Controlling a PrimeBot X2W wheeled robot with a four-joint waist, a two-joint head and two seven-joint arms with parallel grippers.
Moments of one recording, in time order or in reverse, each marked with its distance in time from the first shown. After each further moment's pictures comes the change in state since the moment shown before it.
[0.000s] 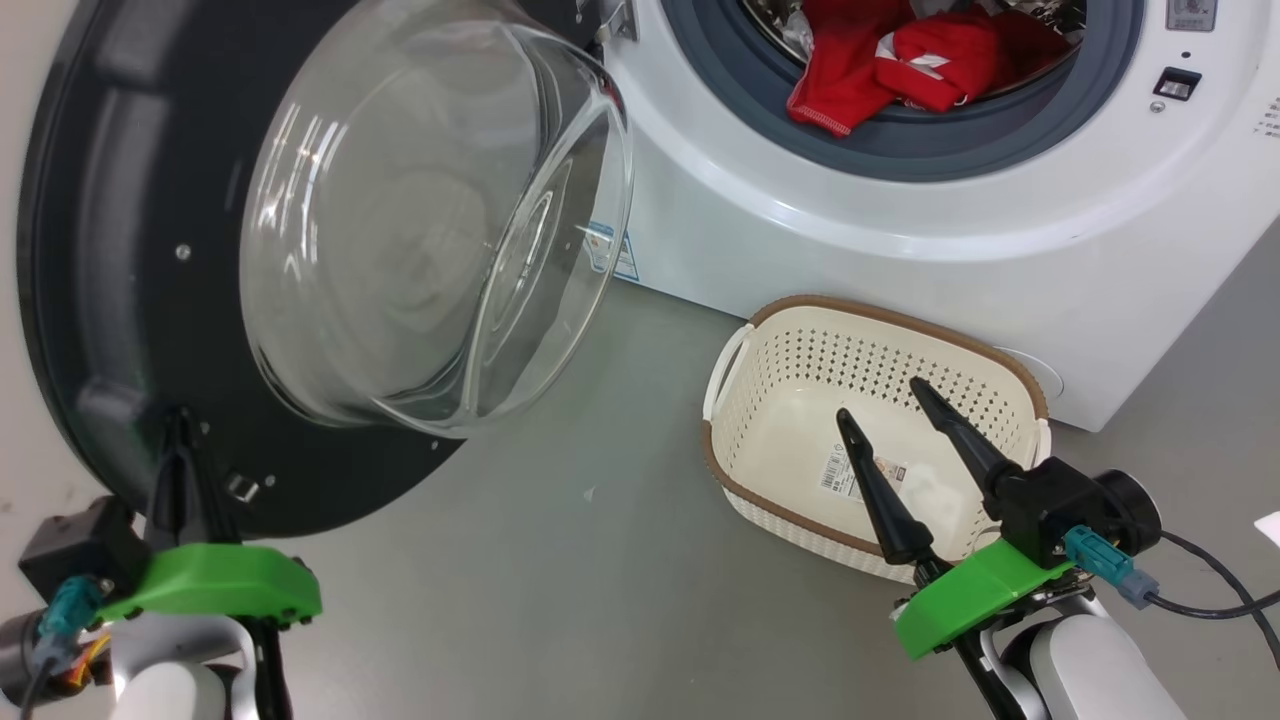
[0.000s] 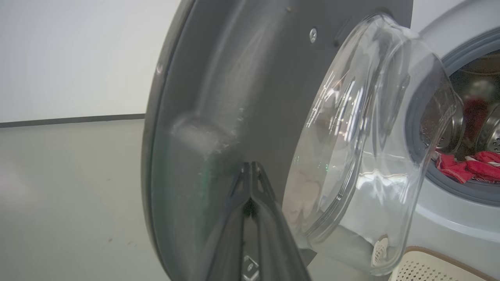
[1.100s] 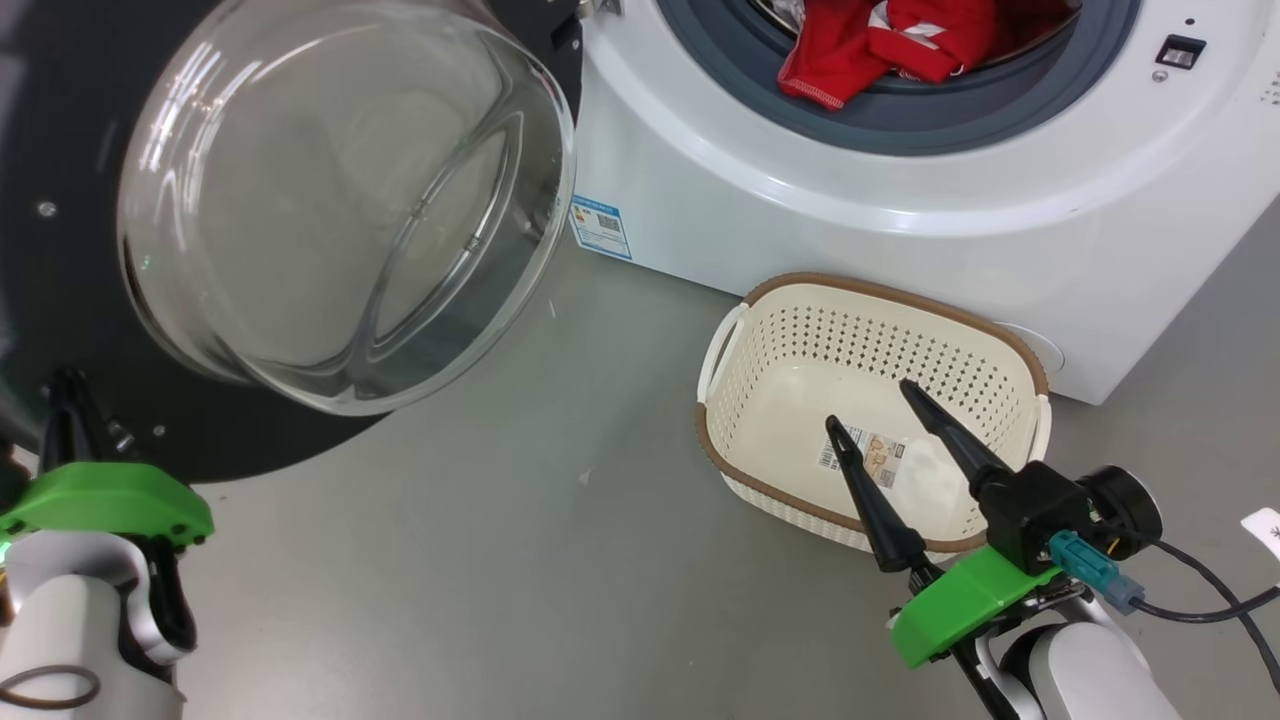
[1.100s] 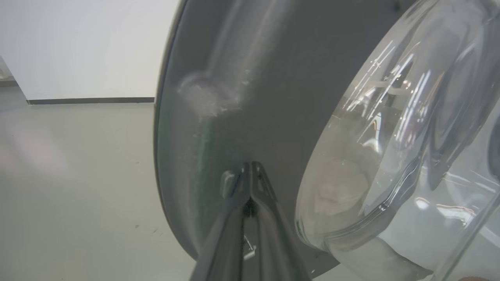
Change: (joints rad) left arm -0.270 0.048 0.109 0.459 -0.073 -0.119 -0.079; right arm 0.021 0.000 0.010 -0.068 -0.055 0.000 0.058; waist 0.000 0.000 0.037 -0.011
